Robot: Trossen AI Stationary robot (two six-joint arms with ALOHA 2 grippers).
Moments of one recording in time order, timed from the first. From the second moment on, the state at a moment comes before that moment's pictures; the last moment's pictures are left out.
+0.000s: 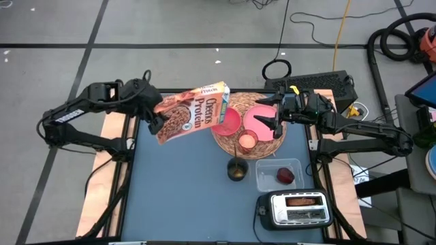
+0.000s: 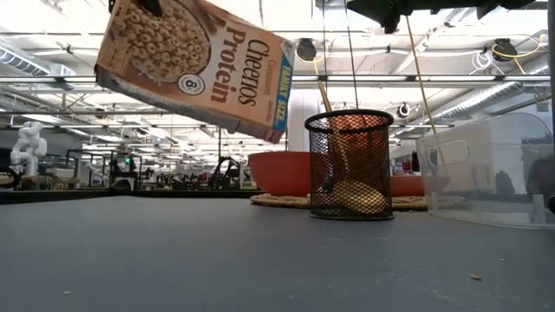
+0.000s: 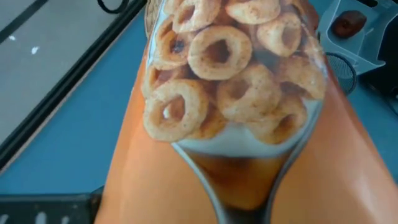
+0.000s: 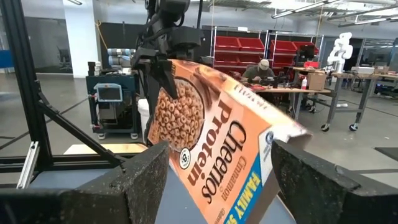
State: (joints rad) left arm 0.26 1.11 1.49 -1.27 -0.05 -0.27; right arm -0.29 0.86 0.68 0.25 -0.16 -0.02
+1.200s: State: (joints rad) left arm 0.26 1.15 1.49 -1.26 -0.06 -0.24; right arm -0.29 0.86 0.68 0.25 -0.16 -0.04
